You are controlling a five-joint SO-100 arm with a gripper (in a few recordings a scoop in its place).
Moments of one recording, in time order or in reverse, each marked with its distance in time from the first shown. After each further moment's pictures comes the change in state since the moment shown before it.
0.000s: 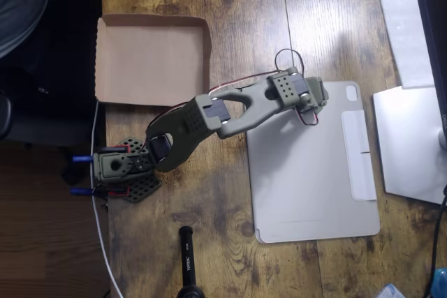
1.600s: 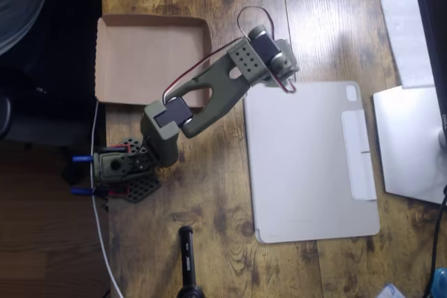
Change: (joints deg) arm -10.5 30.0 -7.2 47.3 -1.7
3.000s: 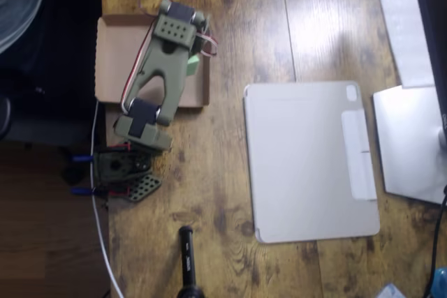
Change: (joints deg) arm -37.5 11.2 33.2 -5.5 13.2
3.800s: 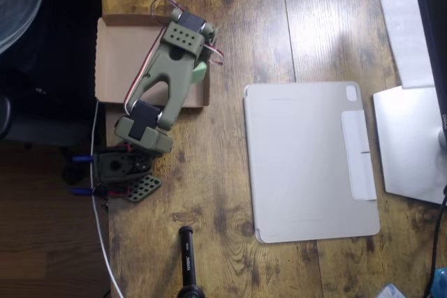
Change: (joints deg) arm 4.7 1.1 4.4 -3.6 -4.6
